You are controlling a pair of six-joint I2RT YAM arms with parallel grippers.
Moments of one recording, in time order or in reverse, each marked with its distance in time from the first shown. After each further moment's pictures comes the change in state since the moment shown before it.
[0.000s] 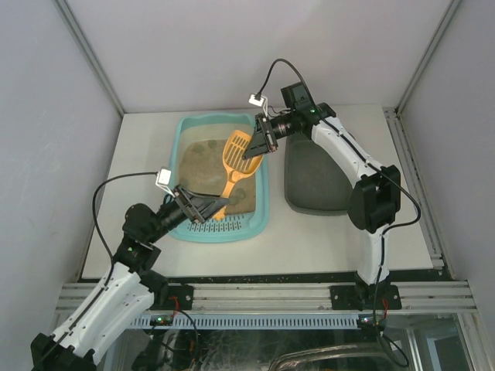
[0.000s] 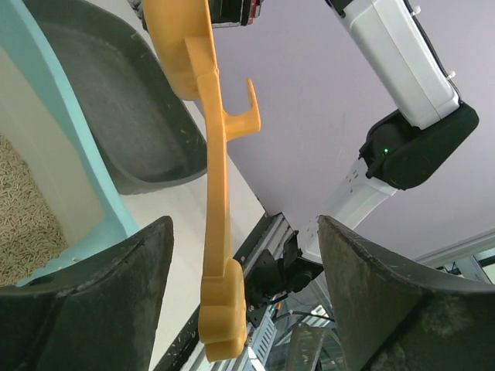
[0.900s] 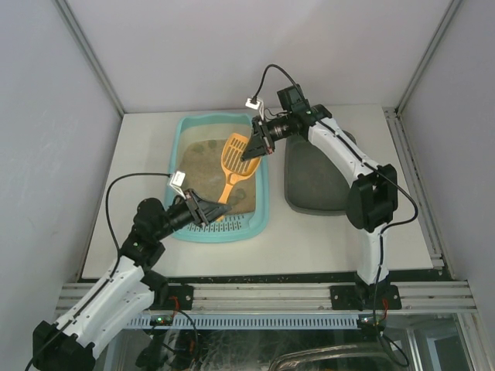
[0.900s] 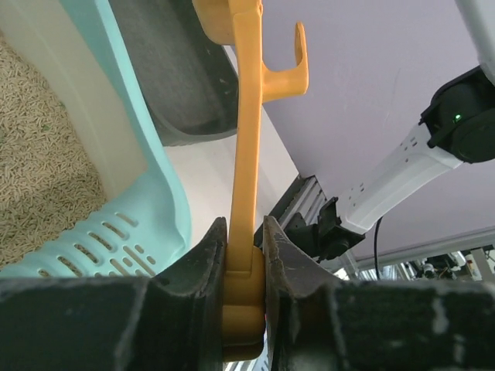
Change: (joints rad) left arm -0.006 0.086 -0.018 -0.071 0.037 0.092; right arm 0.021 0.015 0.000 0.002 0.083 -0.030
